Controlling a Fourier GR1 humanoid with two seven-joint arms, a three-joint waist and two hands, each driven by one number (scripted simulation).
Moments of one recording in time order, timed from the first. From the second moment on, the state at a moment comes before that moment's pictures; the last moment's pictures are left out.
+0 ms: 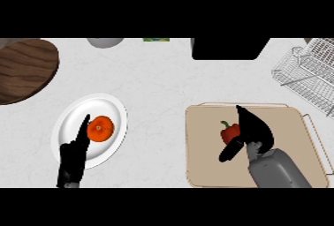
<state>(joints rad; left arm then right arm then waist) 0.08 0.16 -0.13 -1.39 0.01 0.25 0.00 -0.28 -0.25 0.37 -1.48 0.56 0.17 1.08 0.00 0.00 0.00</state>
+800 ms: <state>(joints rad) 0.07 0.13 -0.10 -1.40 -0.02 0.23 0.02 -0.30 -0.18 0.30 -1.32 0.71 0.16 0.93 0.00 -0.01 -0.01</state>
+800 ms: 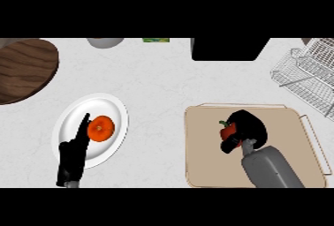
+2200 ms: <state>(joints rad) 0.11 0.12 -0.09 -1.42 -0.03 0.23 0.03 0.05 -0.91 -0.61 -1.43 0.21 0.13 0.23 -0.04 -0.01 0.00</state>
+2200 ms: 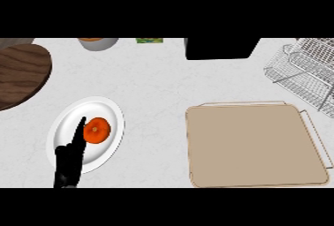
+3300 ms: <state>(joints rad) 0.07 0.09 -0.10 -1.40 -0.07 0.21 0.02 -0.36 -1.10 -0.52 -1.20 0.28 0.15 0.37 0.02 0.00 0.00</state>
